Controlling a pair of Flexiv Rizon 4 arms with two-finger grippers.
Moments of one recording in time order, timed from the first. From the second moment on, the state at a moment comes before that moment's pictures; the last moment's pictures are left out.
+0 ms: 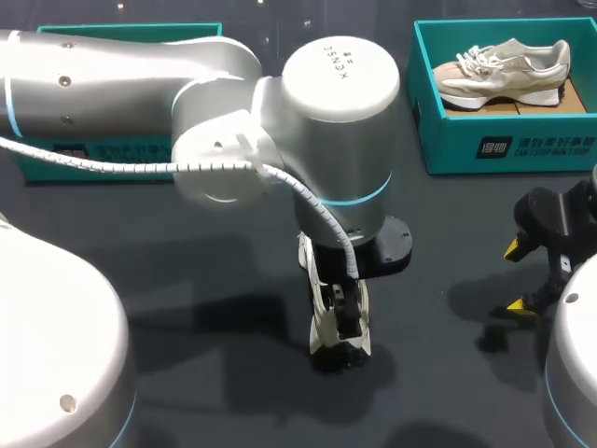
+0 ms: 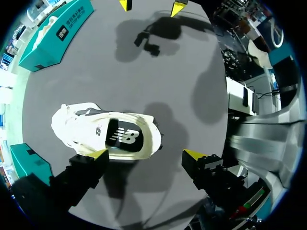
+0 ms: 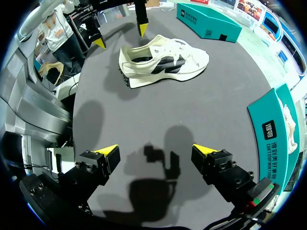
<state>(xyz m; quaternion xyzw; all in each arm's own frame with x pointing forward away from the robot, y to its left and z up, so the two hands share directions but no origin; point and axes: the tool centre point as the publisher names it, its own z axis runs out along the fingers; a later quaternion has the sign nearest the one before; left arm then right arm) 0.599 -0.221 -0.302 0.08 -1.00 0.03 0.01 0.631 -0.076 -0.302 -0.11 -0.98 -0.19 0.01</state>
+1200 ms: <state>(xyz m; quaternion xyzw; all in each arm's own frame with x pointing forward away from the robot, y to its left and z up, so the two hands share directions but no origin) 0.582 -0.221 -0.372 0.03 -1.00 0.01 0.03 0.631 -0.076 -0.302 -0.11 -0.98 -0.19 0.01</state>
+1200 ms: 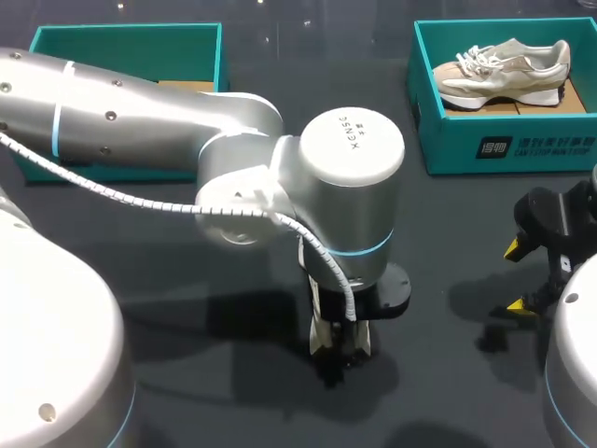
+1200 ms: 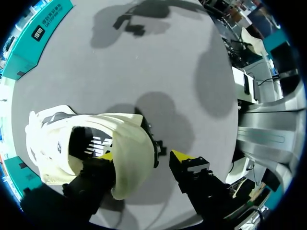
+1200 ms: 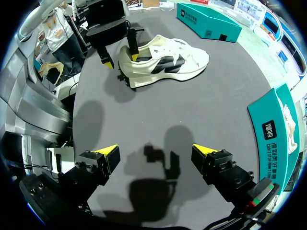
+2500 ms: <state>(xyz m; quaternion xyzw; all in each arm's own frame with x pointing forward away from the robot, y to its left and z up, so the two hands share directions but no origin) 0.582 -0.231 -0.383 0.08 -1.00 0.03 -0.02 0.631 -0.076 -0.302 -0.11 -0.98 -0.19 0.01</state>
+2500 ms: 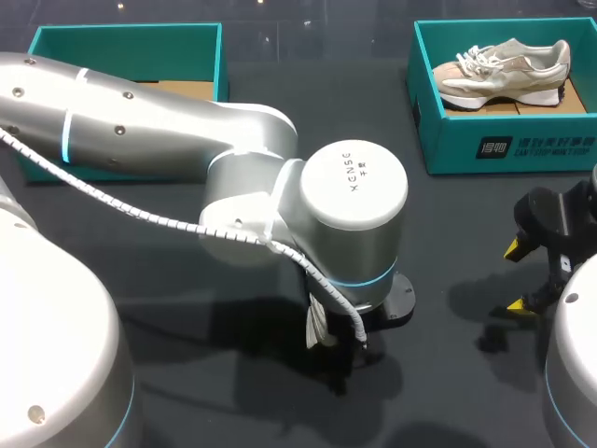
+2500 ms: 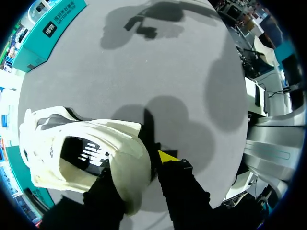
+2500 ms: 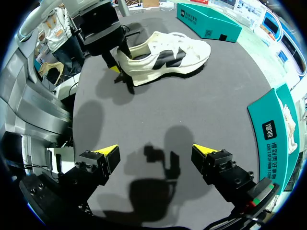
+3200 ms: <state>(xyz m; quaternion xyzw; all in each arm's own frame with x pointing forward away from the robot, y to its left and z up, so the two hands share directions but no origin) 0.600 -0.227 -0.347 0.10 -0.99 0.02 0.00 0.631 -0.076 -0.302 -0.11 -0.98 -0.19 0.01</state>
